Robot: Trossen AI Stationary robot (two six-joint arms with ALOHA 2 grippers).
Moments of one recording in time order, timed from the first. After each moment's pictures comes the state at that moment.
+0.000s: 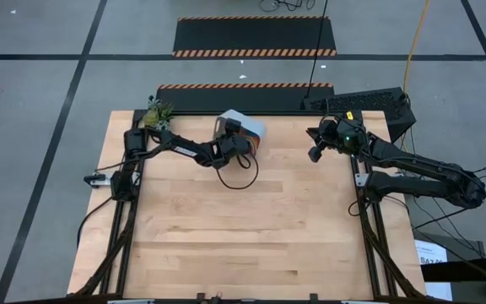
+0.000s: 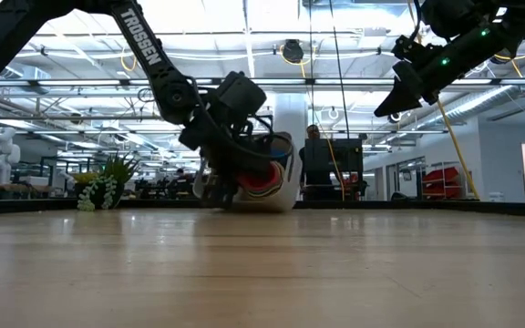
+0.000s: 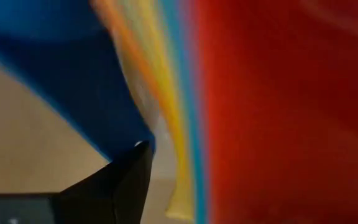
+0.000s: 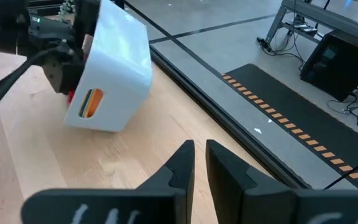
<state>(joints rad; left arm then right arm) 0.29 2.07 1.08 0.36 -0.93 1.17 -0.52 0.79 0.50 -0.16 0.18 -0.05</state>
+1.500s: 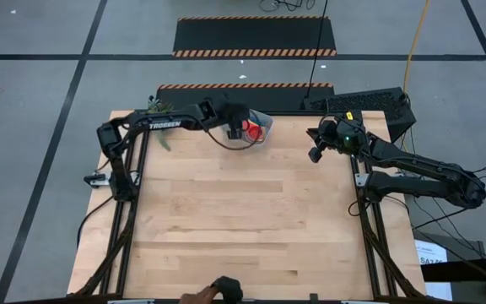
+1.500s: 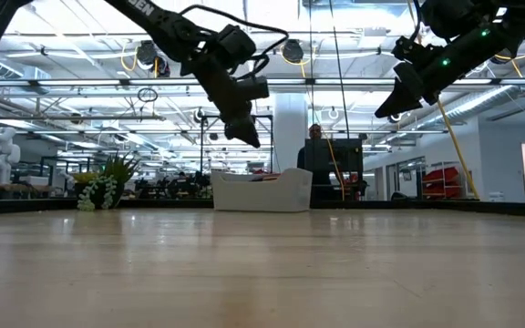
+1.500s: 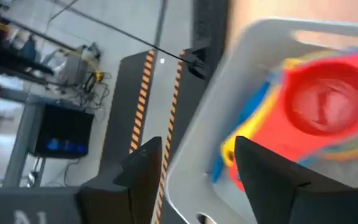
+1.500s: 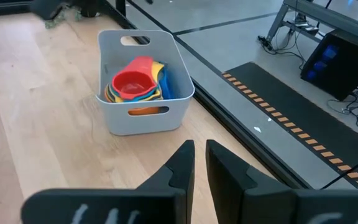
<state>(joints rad) 0.47 1.84 1.37 -0.20 -0.26 0.68 -0.52 0.79 0.50 -0.17 0.18 -0.06</state>
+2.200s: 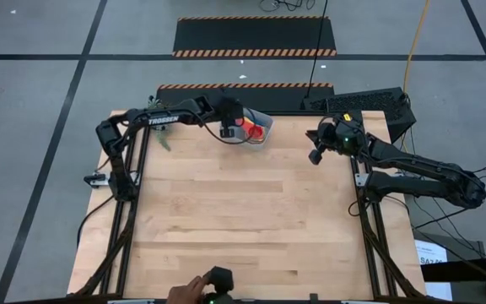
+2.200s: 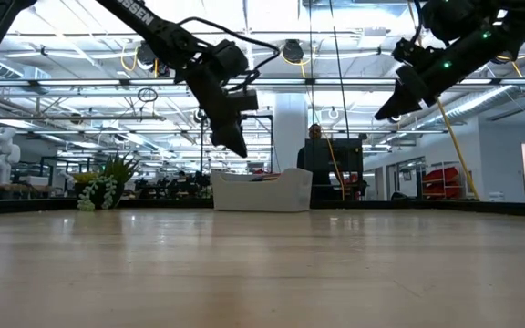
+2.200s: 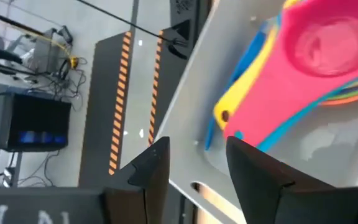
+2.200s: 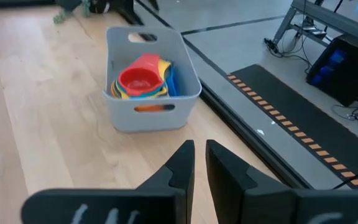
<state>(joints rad) 0.56 1.85 1.36 -0.29 -0.18 0.72 -0.52 0.79 0.48 -0.16 0.15 -0.10</state>
